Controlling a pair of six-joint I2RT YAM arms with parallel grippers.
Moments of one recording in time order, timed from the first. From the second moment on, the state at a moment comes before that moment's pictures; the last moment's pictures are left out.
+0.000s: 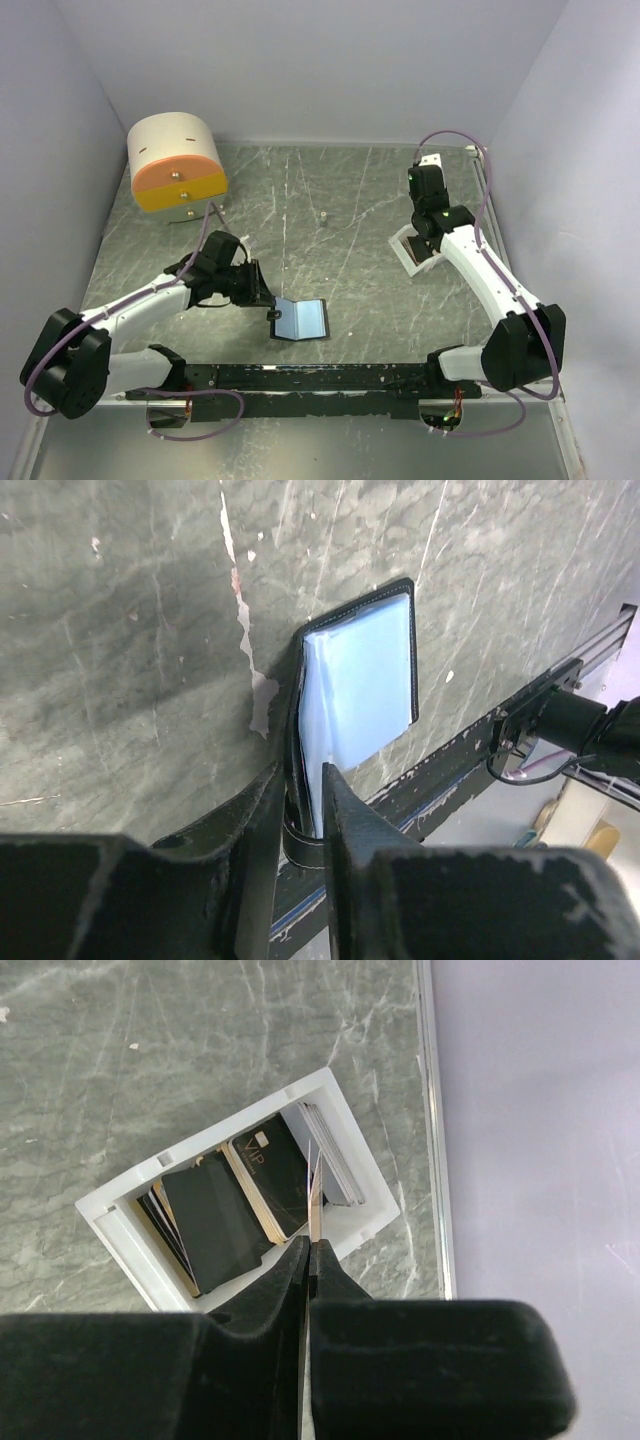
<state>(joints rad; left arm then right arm) -0.53 1.21 0.56 -0.27 0.44 -0.70 0.28 1.34 1.11 -0.55 0.59 -0.09</state>
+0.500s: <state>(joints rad) -0.53 1.11 0.73 -0.48 0.27 -0.67 0.29 1.32 1.10 -0.55 0.53 -0.02</state>
